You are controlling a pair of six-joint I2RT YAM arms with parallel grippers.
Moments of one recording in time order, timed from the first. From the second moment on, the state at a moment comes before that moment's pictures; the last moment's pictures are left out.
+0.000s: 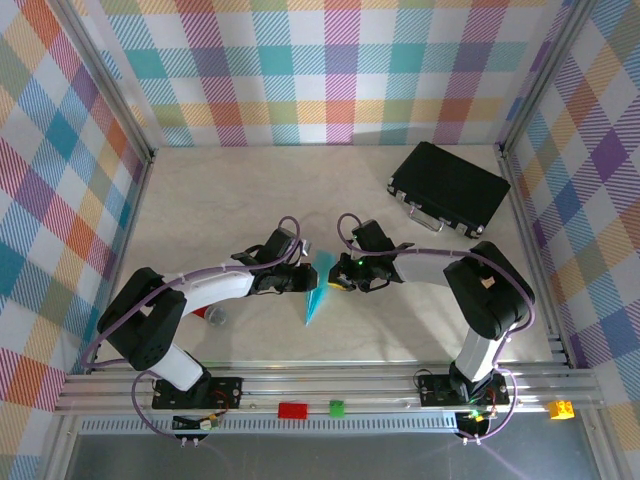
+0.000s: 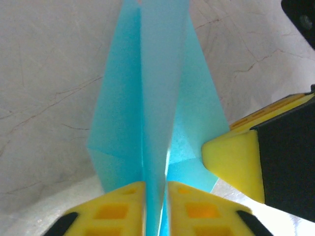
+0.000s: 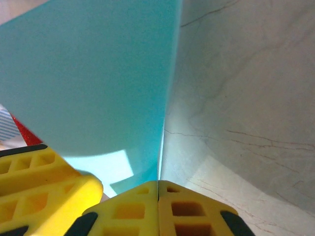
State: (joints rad) left arm -0.67 1.55 0.81 -0.22 0.23 -0.58; right arm 0.64 1.75 0.88 -0.10 -0.56 0.93
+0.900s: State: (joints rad) left arm -0.67 1.53 0.81 -0.22 0.26 -0.58; right arm 0.64 1.76 0.88 -0.08 -0.56 0.94
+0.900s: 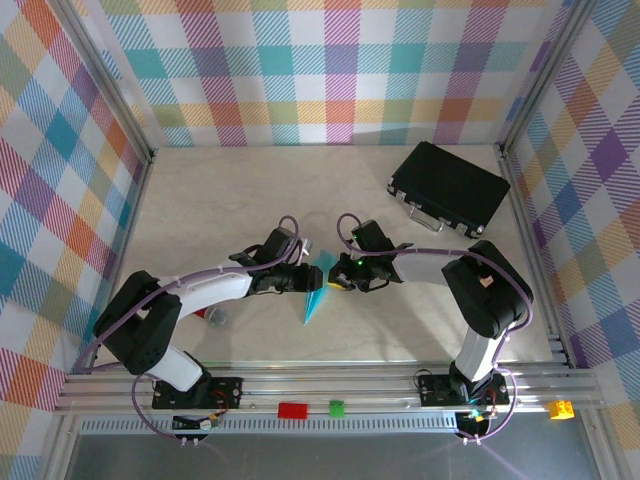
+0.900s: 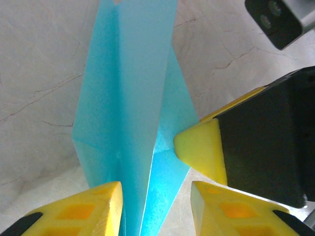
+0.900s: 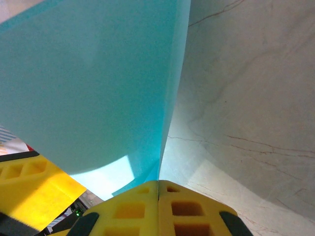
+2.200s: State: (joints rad) left arm -0.72 1.64 0.86 -0.28 0.26 -0.53; right arm 0.64 1.76 0.88 -0.08 -0.56 0.94
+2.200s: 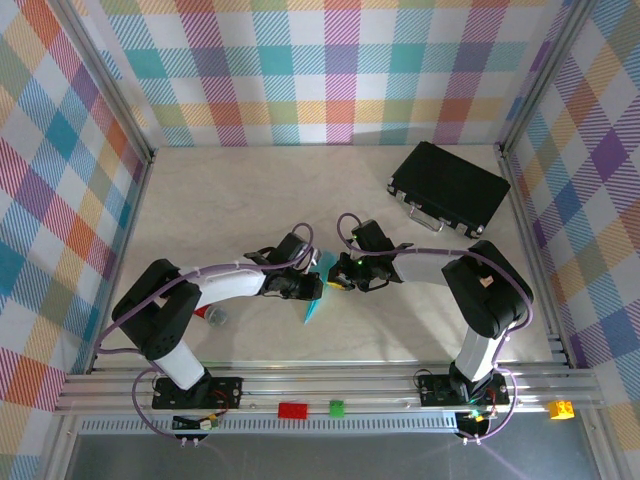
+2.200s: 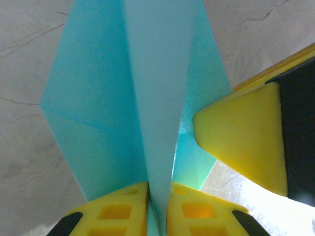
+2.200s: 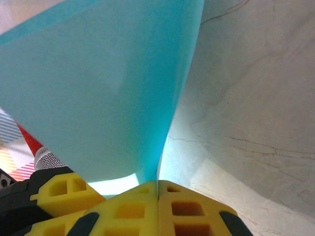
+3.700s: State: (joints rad) left arm -0.74 1.68 0.89 -0.32 0.16 -0.51; right arm 0.64 1.75 0.88 -0.08 -0.55 0.93
